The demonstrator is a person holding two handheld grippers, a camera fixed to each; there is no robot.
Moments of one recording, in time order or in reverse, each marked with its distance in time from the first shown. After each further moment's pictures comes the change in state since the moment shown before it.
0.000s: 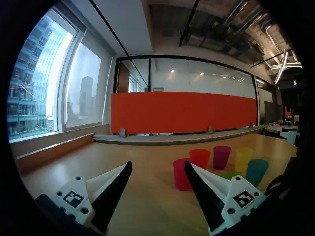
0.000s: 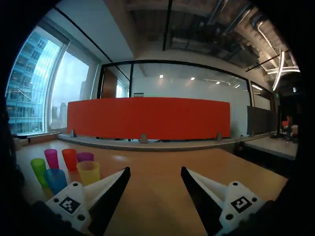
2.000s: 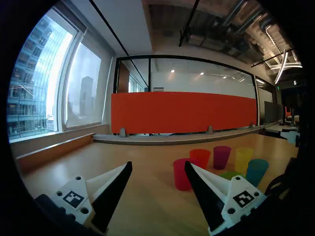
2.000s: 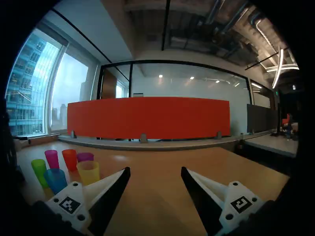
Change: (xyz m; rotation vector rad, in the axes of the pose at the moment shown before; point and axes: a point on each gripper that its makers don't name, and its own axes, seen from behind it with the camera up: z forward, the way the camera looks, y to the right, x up) left arm 0.000 0.000 0.000 0.000 0.000 0.000; right arm -0.001 0.004 -0.002 0.002 0.000 0.015
